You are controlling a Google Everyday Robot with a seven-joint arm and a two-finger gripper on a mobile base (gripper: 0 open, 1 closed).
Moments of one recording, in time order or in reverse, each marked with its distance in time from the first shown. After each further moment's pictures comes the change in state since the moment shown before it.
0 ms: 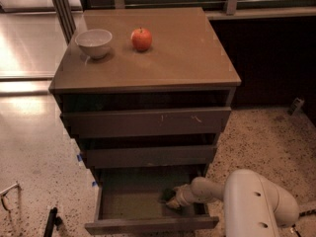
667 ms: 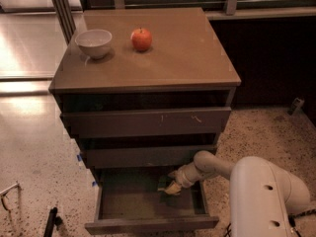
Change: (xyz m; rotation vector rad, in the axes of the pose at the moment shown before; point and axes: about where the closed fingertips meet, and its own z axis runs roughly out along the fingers) arm -0.079 -0.004 -0.083 -0.195 -0.030 -0.150
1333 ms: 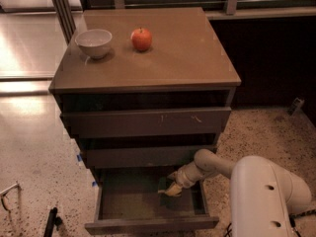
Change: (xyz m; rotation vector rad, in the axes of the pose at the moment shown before) arm -0.004 0.016 -0.005 -0.069 0.006 -0.008
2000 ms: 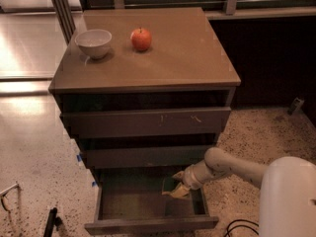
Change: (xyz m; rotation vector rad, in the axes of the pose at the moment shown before) arm -0.026 0.046 -0.063 -0.007 -0.035 -0.028
